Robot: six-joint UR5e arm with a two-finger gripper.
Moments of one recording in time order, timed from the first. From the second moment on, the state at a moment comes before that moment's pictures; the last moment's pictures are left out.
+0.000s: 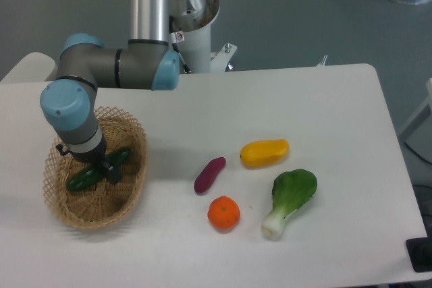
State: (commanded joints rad) arm 1.93 -2.03 -1.74 -0.90 1.54 0.63
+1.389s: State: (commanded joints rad) arm 2.11 -1.94 -1.63 -1.01 1.54 0.71
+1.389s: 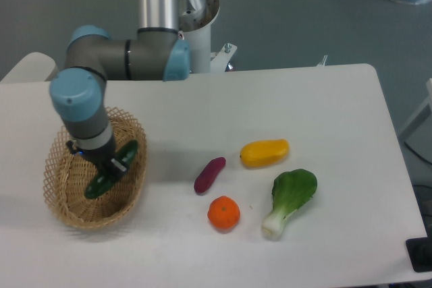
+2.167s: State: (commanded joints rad) arm 2.43 -2.08 -1.37 -1.11 1.54 1.19
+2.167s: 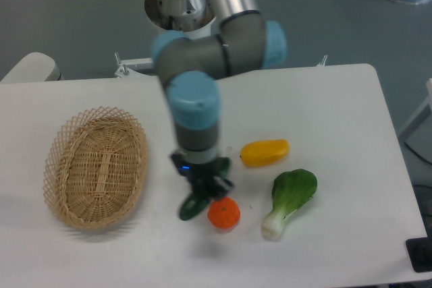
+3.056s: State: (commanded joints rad) arm 2.52 -2.23 -1.08 -1.31 1.54 1.35
